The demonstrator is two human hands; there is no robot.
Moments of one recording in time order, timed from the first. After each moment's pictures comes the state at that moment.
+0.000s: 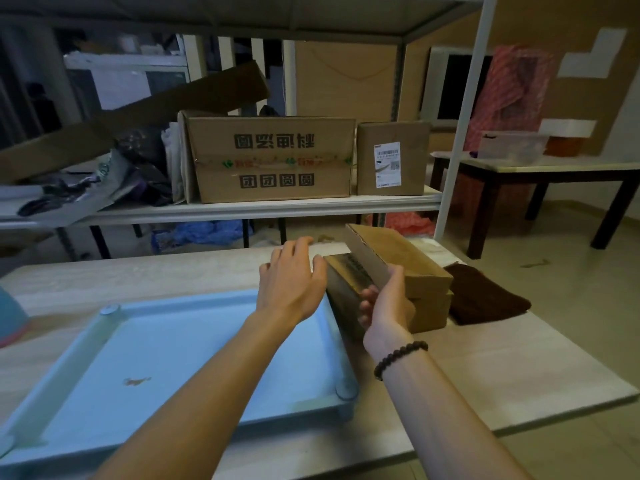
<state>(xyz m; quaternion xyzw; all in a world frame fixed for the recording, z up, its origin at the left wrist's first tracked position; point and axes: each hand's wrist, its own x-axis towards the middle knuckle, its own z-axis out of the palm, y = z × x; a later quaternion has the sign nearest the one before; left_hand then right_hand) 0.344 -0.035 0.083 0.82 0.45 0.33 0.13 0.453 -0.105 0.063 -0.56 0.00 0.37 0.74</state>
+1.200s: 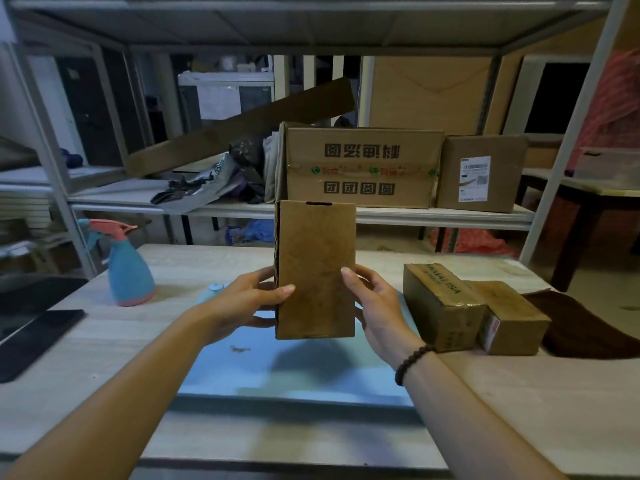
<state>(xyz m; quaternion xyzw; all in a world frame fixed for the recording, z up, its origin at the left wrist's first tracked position) 0.136 -0.018 0.084 0.65 0.42 0.29 0.56 0.351 -0.061 0.049 -0.48 -0.38 0.47 0.64</state>
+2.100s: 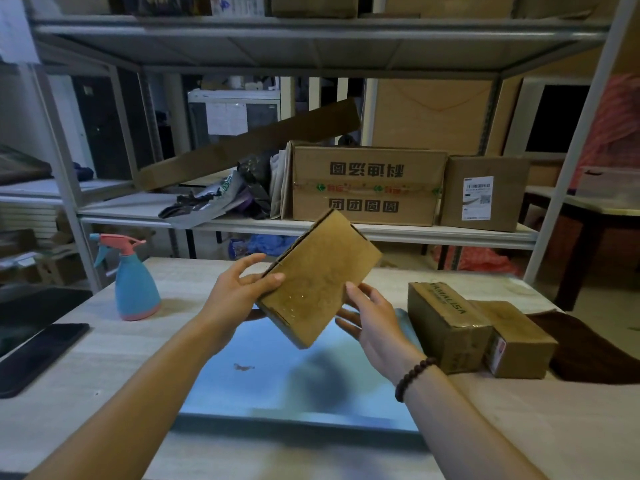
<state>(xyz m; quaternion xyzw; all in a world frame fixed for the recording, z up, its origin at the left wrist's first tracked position) 0.131 -0.012 0.097 0.56 0.43 0.49 0.51 0.345 -0.049 0.060 -0.49 -0.34 0.51 0.62</state>
